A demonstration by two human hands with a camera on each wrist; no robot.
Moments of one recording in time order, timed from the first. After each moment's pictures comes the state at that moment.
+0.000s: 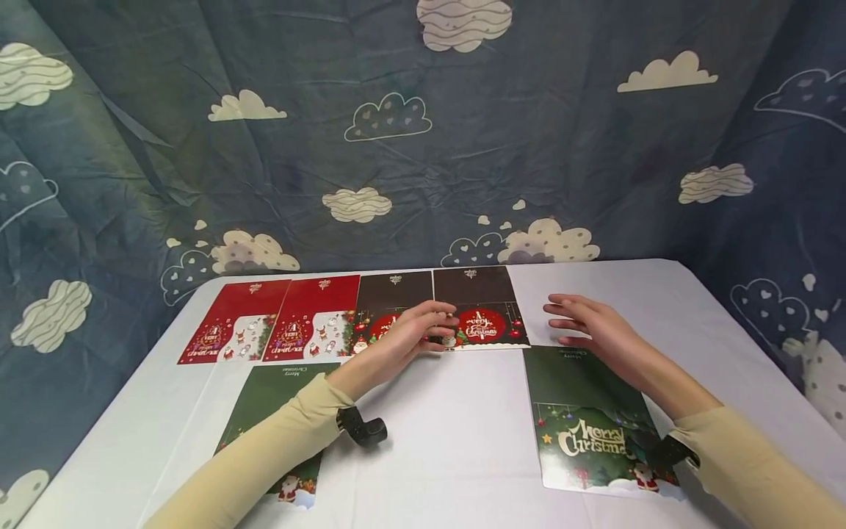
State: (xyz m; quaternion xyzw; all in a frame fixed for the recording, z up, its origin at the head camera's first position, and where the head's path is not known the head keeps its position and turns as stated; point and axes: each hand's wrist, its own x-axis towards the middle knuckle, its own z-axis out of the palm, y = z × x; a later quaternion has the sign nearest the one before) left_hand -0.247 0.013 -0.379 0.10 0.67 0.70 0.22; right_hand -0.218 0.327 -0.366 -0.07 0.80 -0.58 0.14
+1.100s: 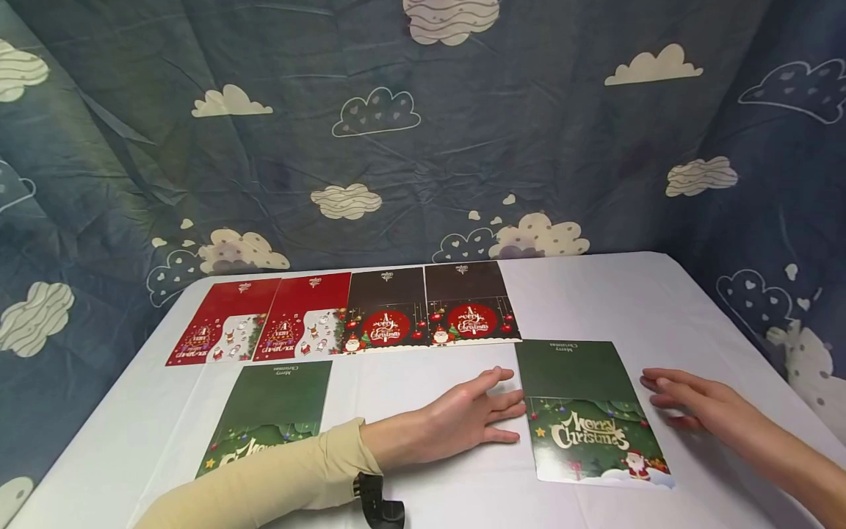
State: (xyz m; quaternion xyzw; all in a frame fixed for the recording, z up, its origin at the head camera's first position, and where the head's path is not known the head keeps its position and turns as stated) left_hand -0.150 0.070 -0.397 0.14 0.49 0.74 0.44; right_hand -0.113 0.414 -0.379 0.04 0.89 -0.42 0.19
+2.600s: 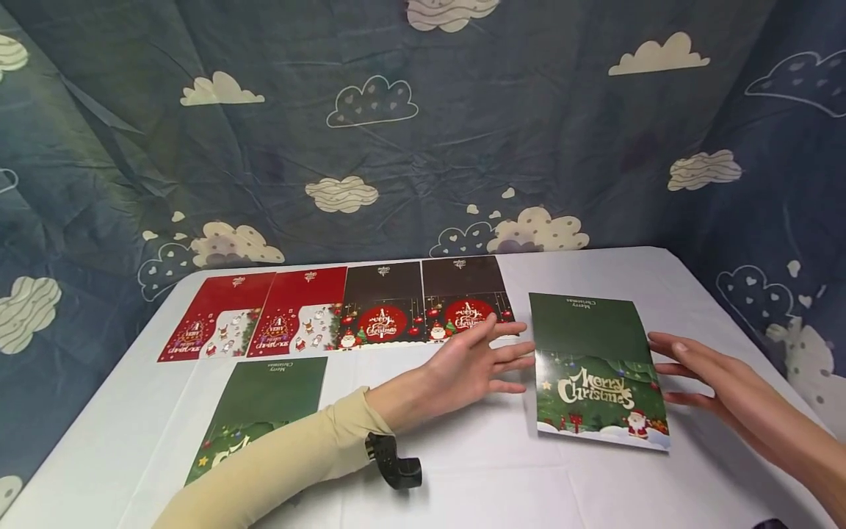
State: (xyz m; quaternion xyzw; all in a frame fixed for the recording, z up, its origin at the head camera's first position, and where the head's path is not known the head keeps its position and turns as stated) left_hand -0.192 0.084 -0.375 0.16 0.42 0.79 0.43; right_hand -0.122 0.433 -0.371 0.00 0.87 -0.47 0.14
